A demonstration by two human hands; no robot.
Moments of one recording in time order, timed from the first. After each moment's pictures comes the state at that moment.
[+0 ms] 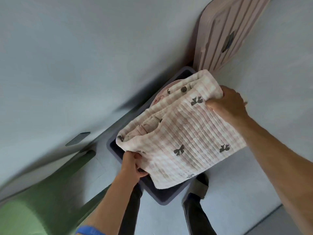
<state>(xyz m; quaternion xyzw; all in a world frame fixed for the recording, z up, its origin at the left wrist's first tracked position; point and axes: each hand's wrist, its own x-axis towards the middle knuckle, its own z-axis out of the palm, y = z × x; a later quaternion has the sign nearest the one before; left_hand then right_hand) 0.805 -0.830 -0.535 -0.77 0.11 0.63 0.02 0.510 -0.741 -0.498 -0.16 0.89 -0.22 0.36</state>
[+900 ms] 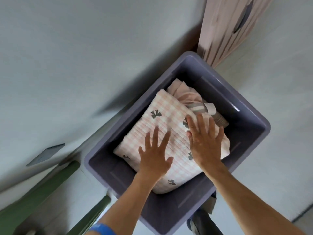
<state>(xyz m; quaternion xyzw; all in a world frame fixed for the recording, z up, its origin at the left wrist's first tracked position) 0.754 -0.807 -0.688 -0.33 0.85 0.31 0.27 0.614 -0.690 -0.717 -0.38 0.91 0.04 0.15</state>
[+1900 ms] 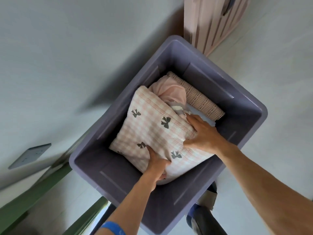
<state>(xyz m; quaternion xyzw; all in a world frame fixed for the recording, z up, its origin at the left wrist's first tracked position) 0.758 -0.754 -0.729 -0.62 0.36 0.63 0.29 0.568 -0.675 -0.706 -0.27 0.81 -0.06 0.51</state>
